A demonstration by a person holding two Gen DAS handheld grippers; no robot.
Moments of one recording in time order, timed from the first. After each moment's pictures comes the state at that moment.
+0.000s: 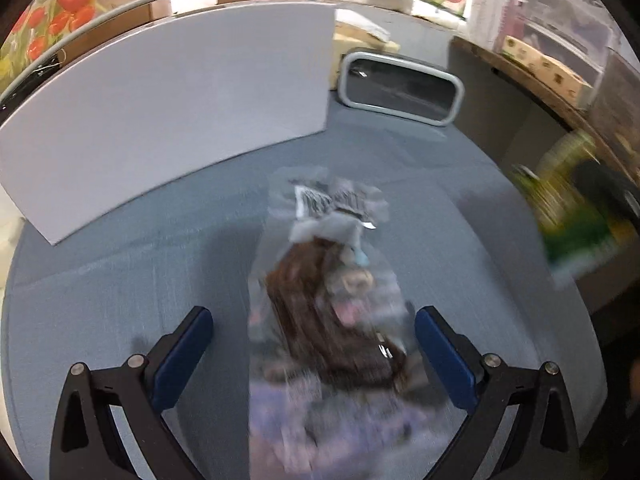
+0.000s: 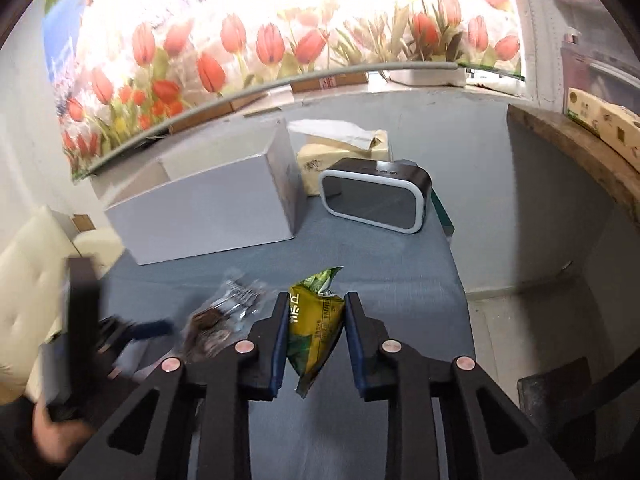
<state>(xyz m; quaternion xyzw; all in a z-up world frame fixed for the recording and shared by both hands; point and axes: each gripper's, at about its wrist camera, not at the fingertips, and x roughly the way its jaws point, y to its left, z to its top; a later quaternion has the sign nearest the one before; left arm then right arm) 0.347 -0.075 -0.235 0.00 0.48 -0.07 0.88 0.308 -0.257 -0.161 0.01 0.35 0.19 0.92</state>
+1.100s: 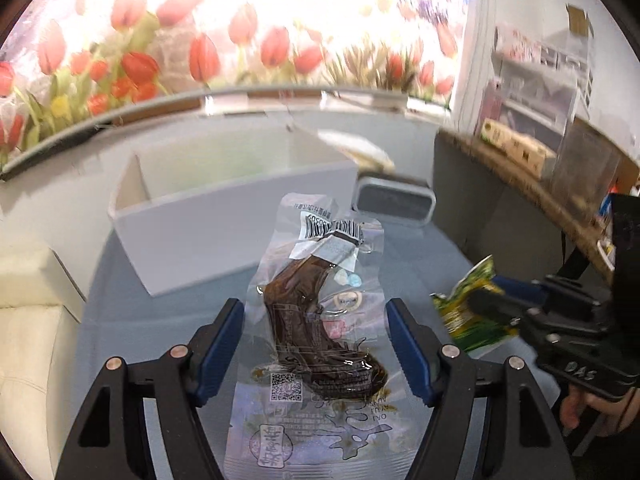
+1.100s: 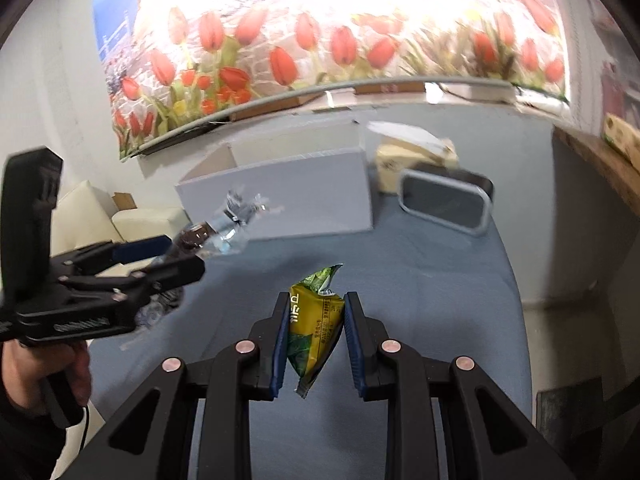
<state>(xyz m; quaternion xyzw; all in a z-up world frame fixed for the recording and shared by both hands) 0.264 -0.004 -0.119 -0.04 0.34 -0.08 0.94 0.283 -0.191 -0.145 -0.01 0.33 0.27 0.90</state>
